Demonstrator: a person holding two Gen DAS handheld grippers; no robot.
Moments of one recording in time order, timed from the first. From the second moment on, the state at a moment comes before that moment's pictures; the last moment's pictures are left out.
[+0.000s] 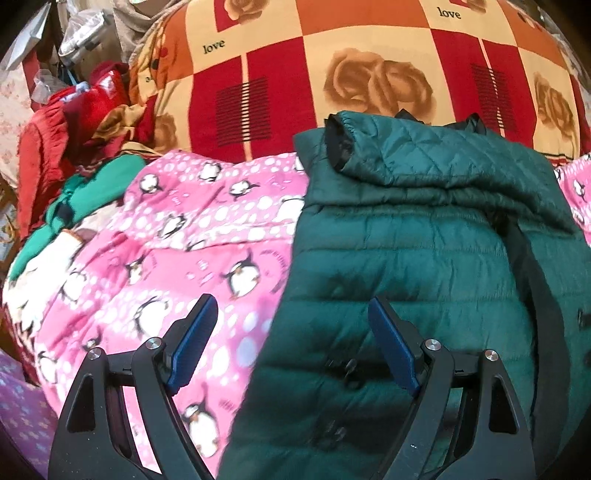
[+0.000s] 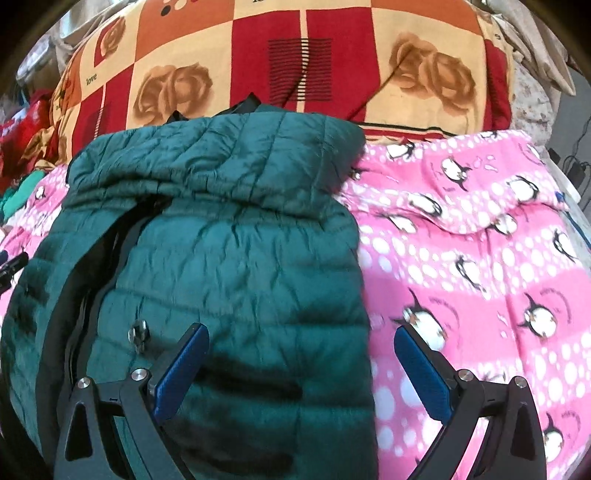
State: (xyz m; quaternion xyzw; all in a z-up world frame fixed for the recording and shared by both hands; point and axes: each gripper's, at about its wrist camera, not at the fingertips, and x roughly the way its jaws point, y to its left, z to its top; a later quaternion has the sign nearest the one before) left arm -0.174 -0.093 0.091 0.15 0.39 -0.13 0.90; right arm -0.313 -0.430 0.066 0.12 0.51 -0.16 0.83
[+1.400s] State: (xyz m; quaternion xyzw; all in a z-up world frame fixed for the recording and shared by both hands) left arm -0.238 -0.025 0.068 0.10 0.46 -0.15 0.87; right arm -0.421 -0.425 0.056 0.19 0.57 -0.12 0.79
